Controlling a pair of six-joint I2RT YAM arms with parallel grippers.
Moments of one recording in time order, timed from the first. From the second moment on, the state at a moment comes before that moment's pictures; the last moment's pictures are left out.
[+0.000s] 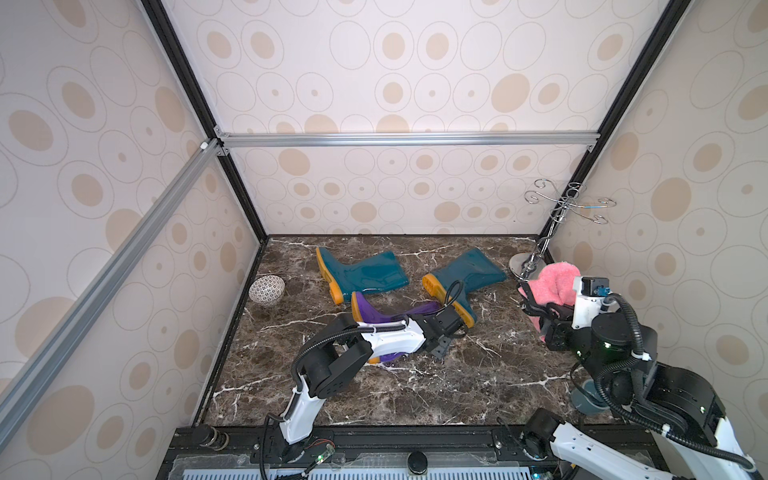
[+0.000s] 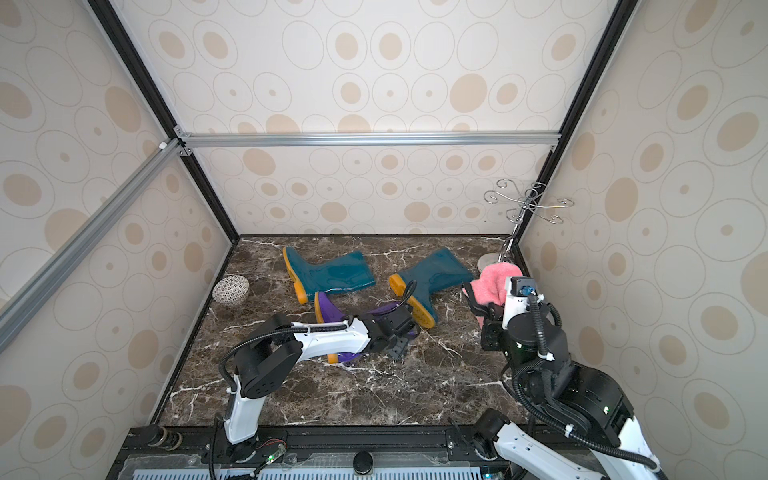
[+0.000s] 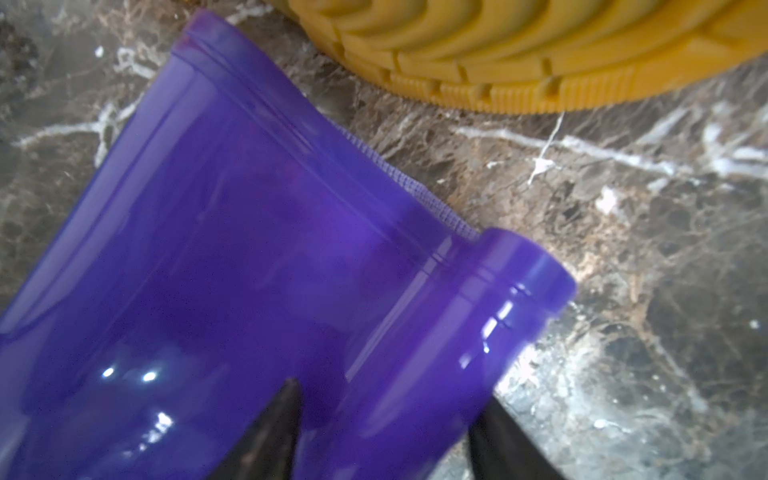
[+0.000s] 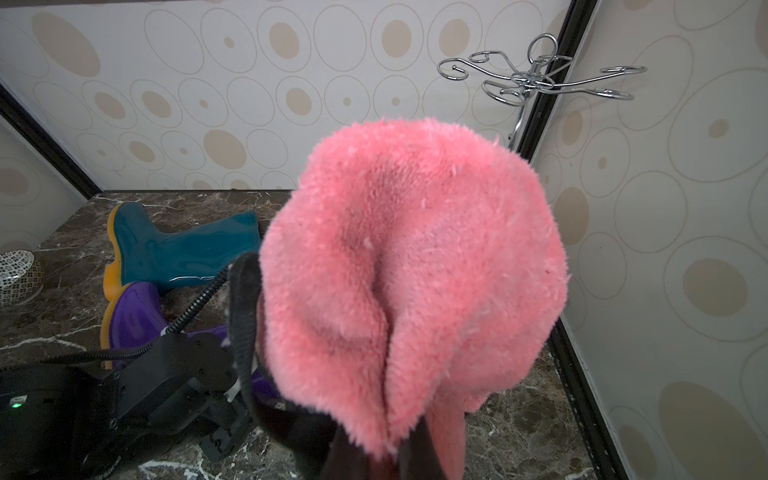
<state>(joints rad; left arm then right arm) -1.03 2.04 1.38 -0.46 -0.26 -0.34 0.72 0.63 1.24 -1.07 0.64 0.32</state>
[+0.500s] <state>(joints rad) -1.03 1.81 1.21 -0.37 -0.26 -0.34 0.72 0.62 1.22 -1.06 0.63 0.32</state>
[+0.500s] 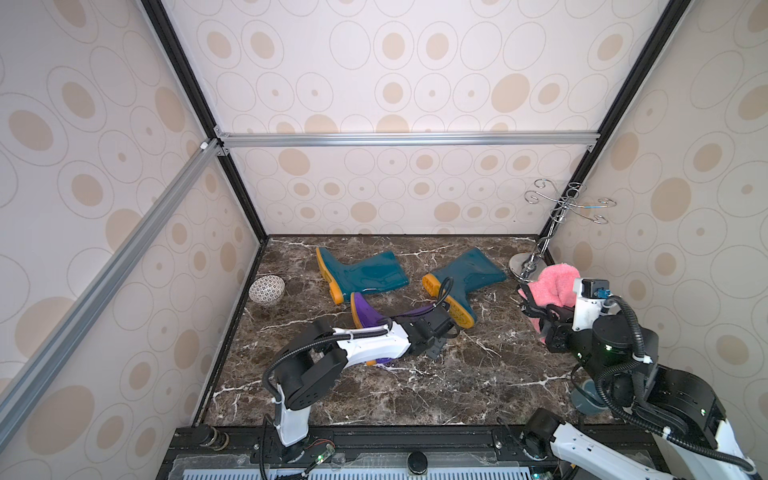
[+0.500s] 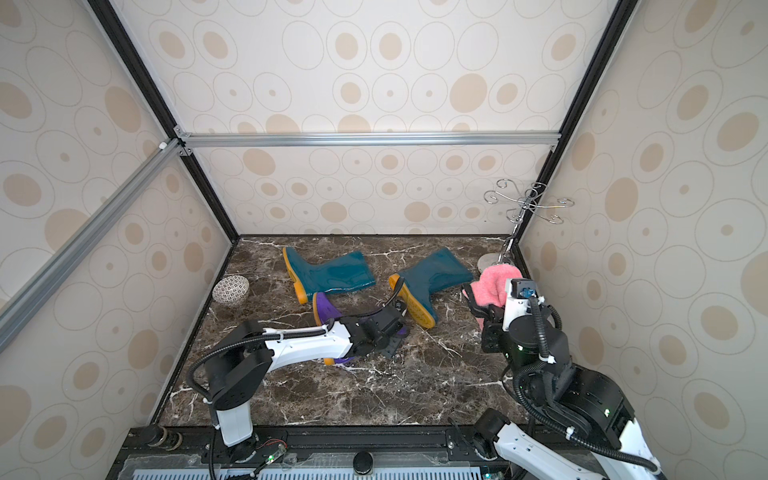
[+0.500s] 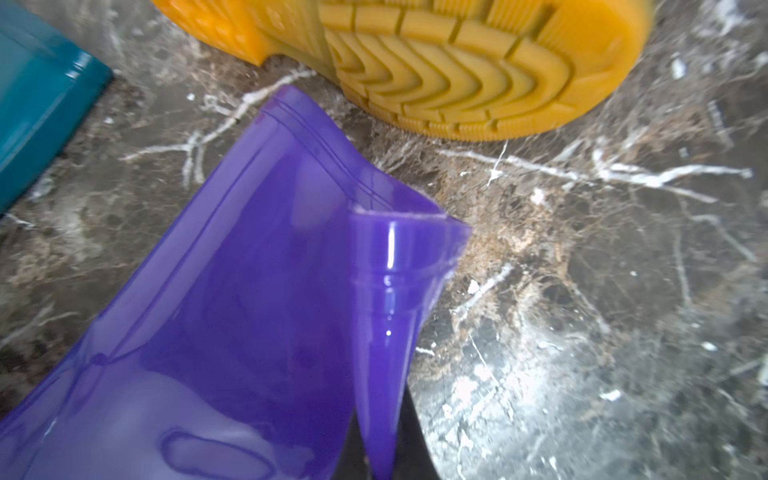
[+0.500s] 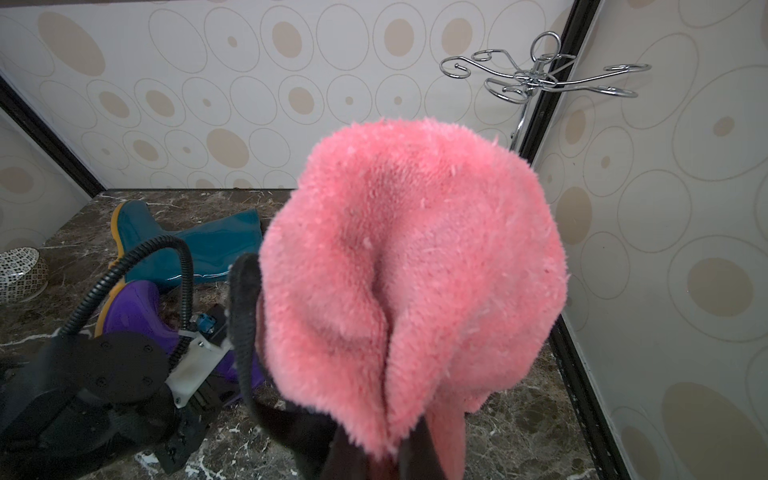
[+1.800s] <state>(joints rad) -0.71 0.90 0.98 -0.41 -0.86 -0.04 0.72 0.81 1.26 -0.89 0.42 0.32</state>
